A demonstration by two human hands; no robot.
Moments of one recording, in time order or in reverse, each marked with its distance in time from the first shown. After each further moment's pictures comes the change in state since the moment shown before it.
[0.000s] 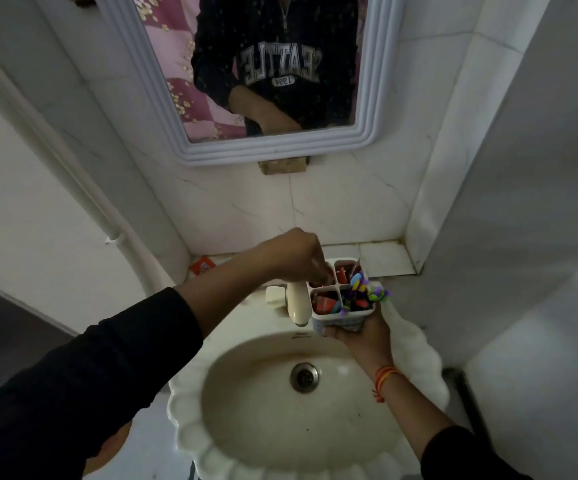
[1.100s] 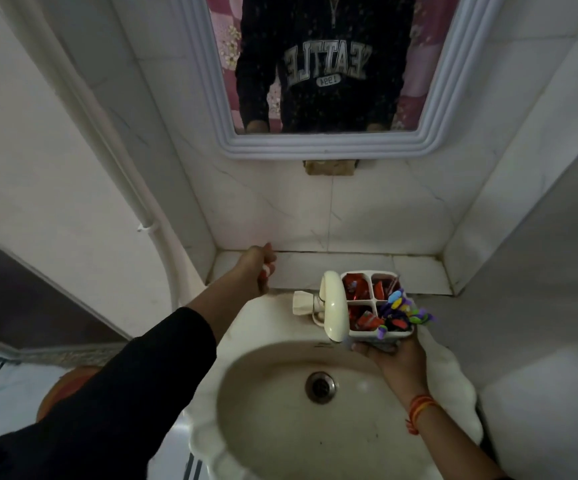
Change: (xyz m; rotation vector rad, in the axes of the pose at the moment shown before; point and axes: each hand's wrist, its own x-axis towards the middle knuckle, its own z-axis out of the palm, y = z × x) left_hand 0.020 -0.148 0.070 -1.617 0.304 -0.839; right_hand 0.002 -0.005 0.007 0.163 -0.033 0.127
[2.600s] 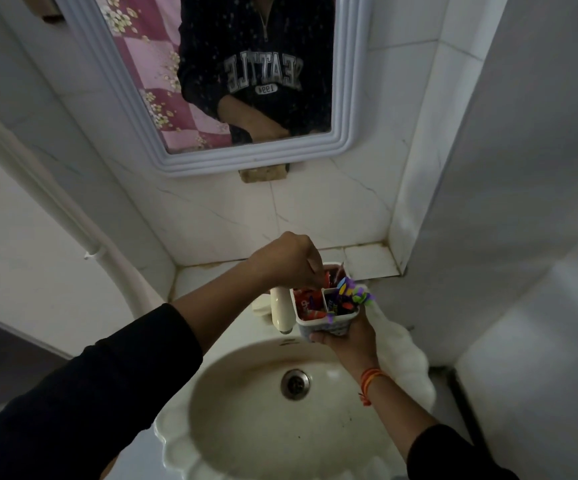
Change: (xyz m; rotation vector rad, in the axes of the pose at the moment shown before) left_hand -0.127 0.018 0.116 1.484 -0.344 0.883; right_hand -0.004 0.008 -0.005 -0.147 0.017 -0.142
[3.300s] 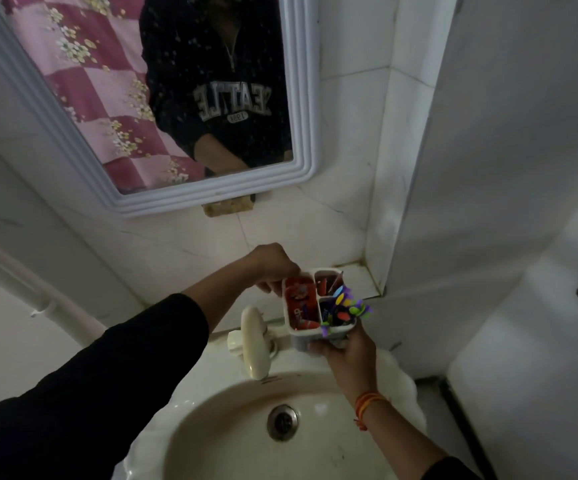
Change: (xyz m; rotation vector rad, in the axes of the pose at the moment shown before) left_hand 0.092 -0.013 -0.006 -0.267 -0.122 -0.377; right_hand 0.022 -0.005 -0.018 0.014 0.176 -0.026
